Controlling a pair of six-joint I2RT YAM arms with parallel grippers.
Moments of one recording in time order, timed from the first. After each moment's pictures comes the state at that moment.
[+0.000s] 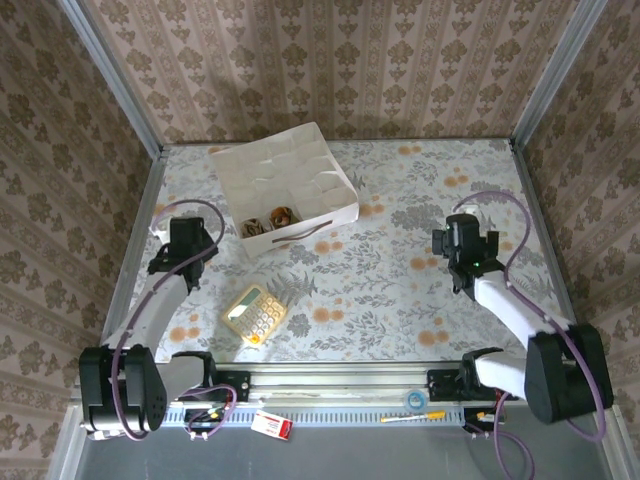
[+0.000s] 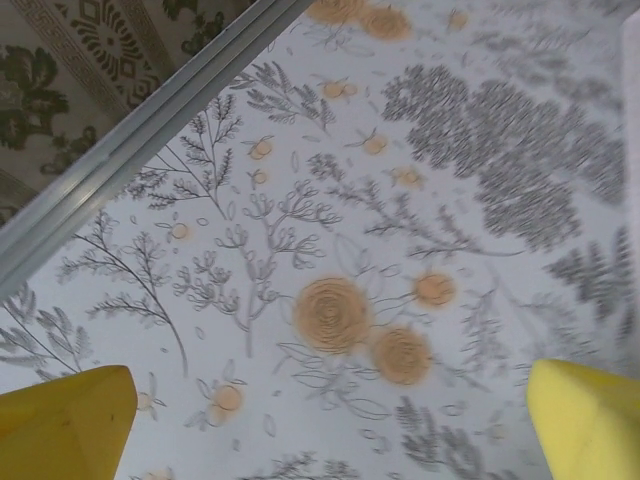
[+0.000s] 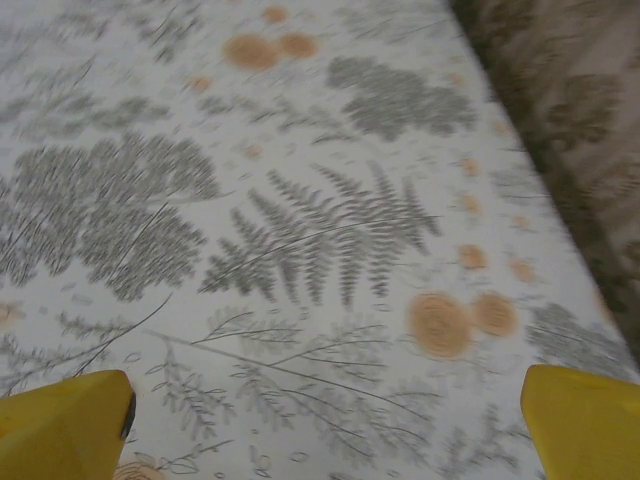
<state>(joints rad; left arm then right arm) -0.07 1.12 0.64 -0.38 -0.44 -0.47 0.15 1.21 0.56 -0.06 0.48 0.04</state>
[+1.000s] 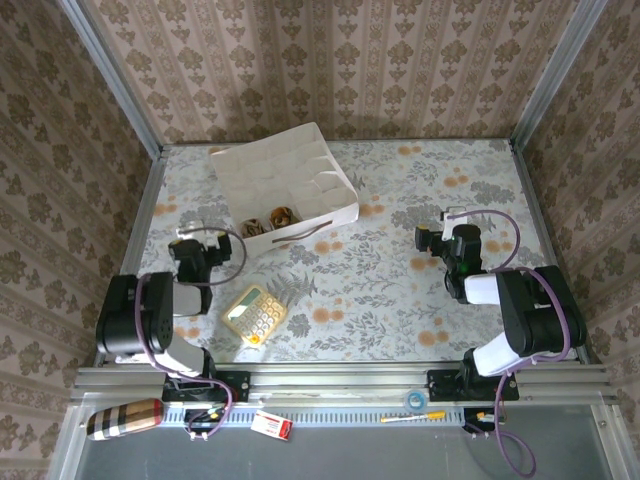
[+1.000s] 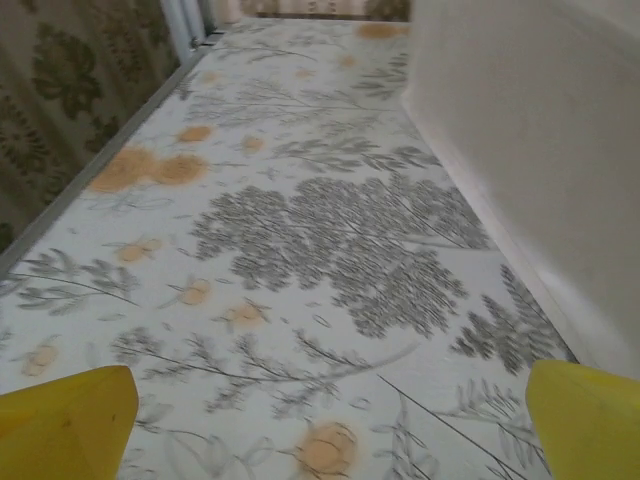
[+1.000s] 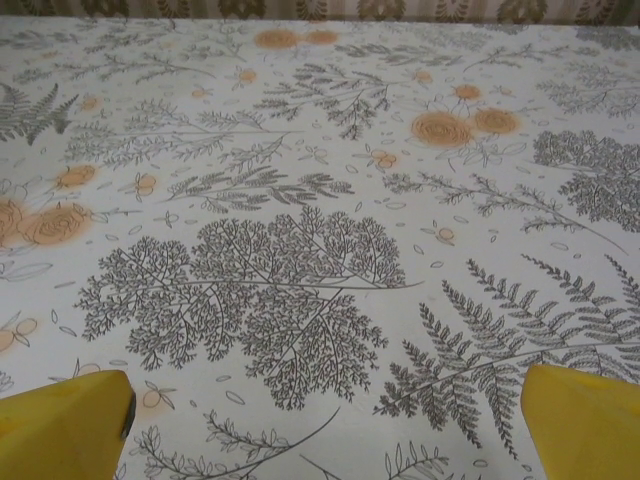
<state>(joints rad) 0.00 1.55 0.27 0.91 -0.13 -0.01 0.04 1.52 0.39 0.73 0.09 0.00</state>
